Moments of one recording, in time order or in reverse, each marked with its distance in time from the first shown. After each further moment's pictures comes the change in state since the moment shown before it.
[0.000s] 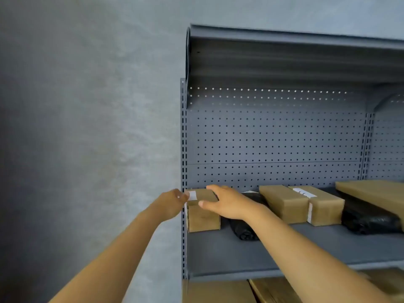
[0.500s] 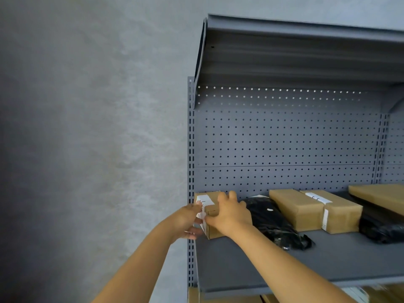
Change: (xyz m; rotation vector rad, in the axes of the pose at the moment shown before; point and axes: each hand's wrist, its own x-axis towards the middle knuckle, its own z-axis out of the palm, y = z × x) left_hand 0.013 -0.008 0.029 -0.702 -0.296 -0.211; right_hand 0.036 -0.004 0.052 -0.236 0.284 0.236
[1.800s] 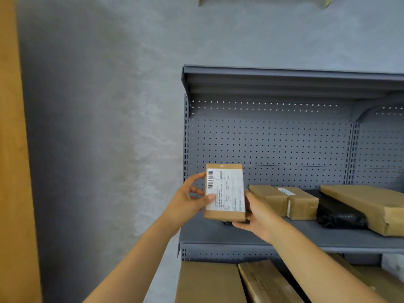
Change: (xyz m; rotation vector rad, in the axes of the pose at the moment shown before) left_hand -0.161 0.037 0.082 -0.049 0.202 0.563; right_hand -0.127 0.094 -0.106 1.422 -0.310 0.212
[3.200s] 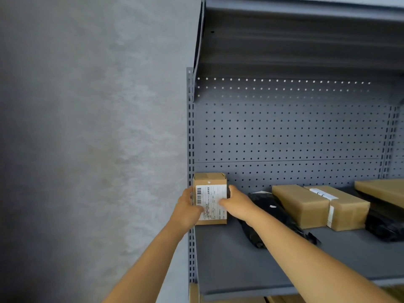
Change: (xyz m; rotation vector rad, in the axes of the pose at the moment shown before) left_hand 0.132 -0.115 -0.039 0.170 0.068 -0.233; right_hand 0.199 0.035 0.063 -0.866 0.114 -0.133
